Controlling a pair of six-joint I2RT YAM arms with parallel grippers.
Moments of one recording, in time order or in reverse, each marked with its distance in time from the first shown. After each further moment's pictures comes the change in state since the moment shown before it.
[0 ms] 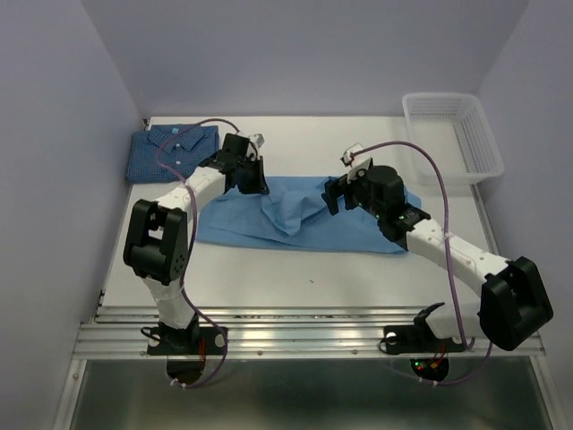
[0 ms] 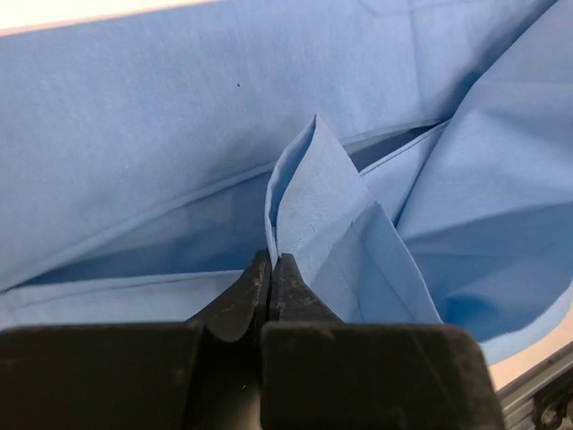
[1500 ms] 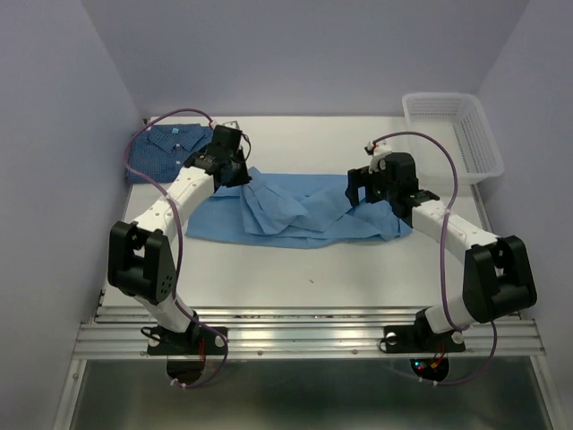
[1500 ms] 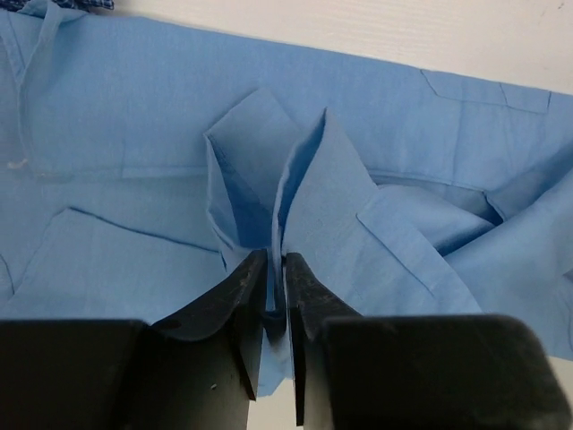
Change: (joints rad) left arm -0.006 -0.207 0.048 -0.178 -0.396 -0.138; right arm -0.251 0.171 0.082 -0.163 -0.103 0.068
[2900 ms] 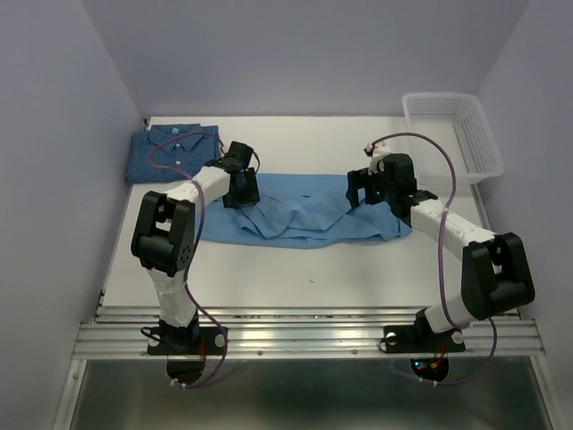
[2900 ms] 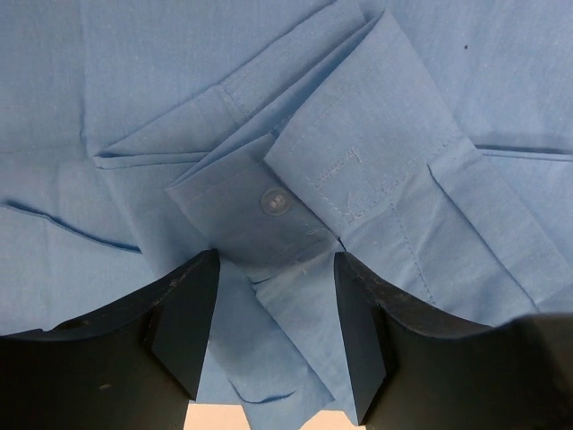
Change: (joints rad) left arm 0.006 0.248 -0.037 0.010 -0.014 -0.018; right arm 0.000 0.022 0.000 -0.013 0.022 0.003
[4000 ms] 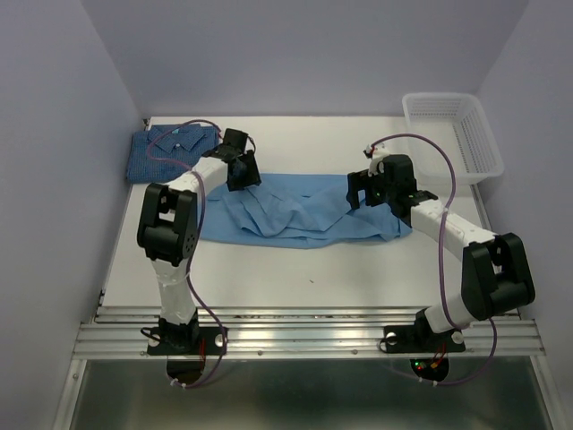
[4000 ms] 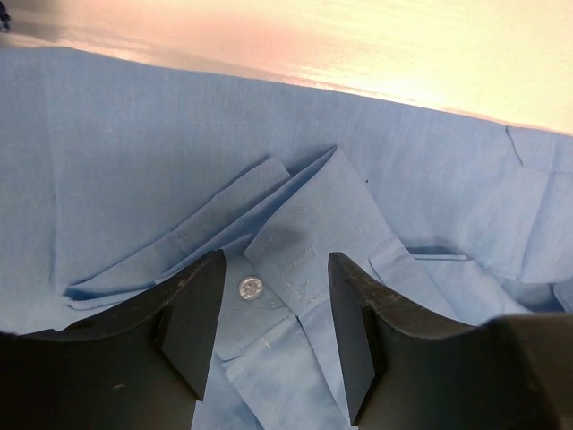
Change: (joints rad) left arm 0.047 0.094 0.133 0.116 0.091 -0.015; right arm 0.000 -0.002 -0.001 -0.027 -0.003 -0.002
